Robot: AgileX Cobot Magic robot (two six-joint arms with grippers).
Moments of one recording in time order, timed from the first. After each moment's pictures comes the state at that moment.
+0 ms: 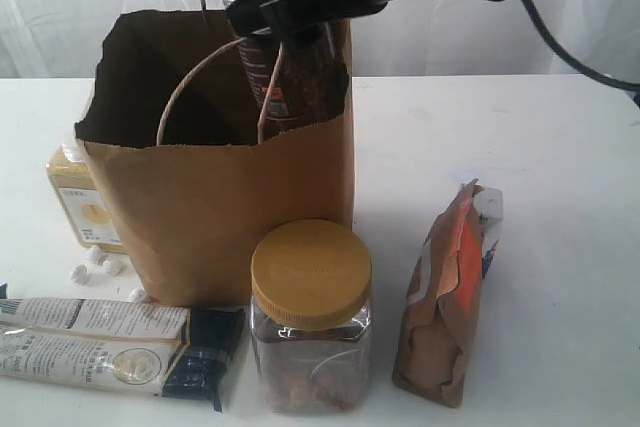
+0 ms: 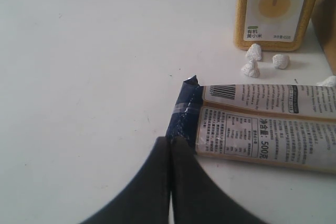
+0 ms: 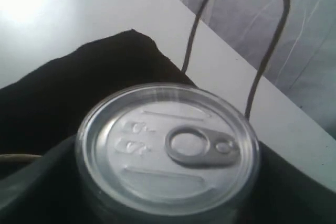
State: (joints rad) left arm 0.03 0.00 0.03 0.05 0.47 0.04; right arm 0.52 1.56 -1.43 0.81 0.62 -1.00
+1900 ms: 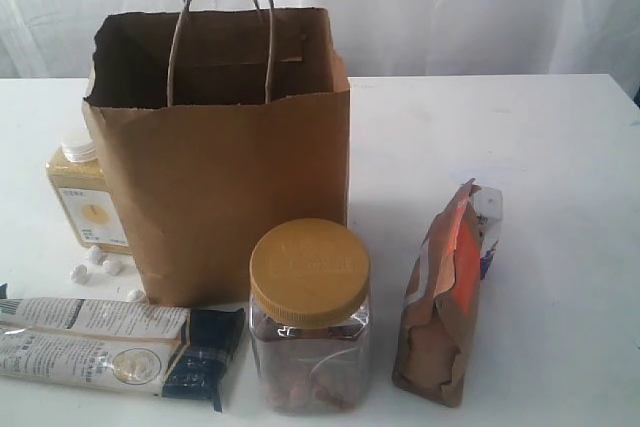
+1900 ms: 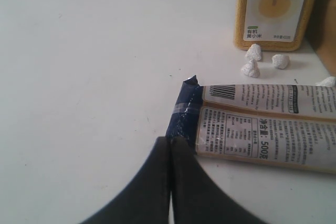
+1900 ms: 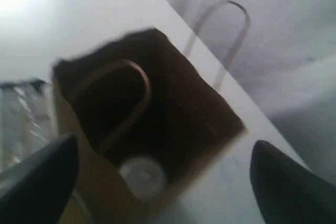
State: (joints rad) left arm 0.03 0.00 0.03 0.05 0.47 0.04; right arm 0.52 1.27 -1.44 0.42 0.81 -0.73
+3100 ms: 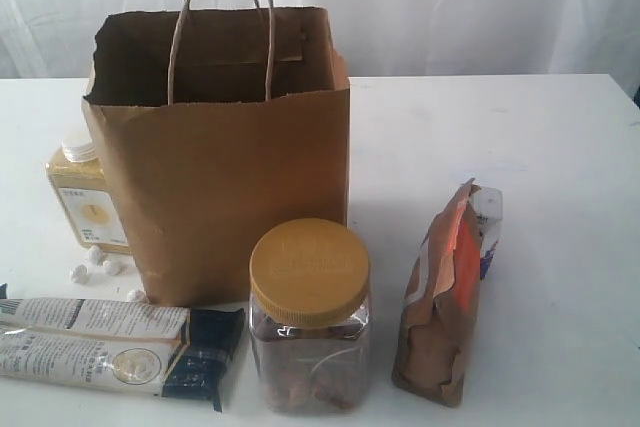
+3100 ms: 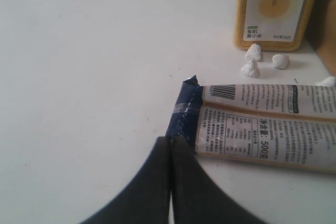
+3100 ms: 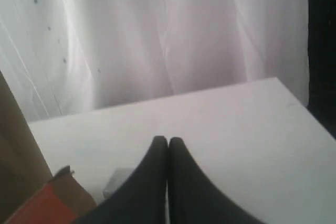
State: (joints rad) left arm 0.03 0.00 0.03 0.05 0.47 0.04; right arm 0.13 0.09 -0.25 -0.26 0.27 0.50
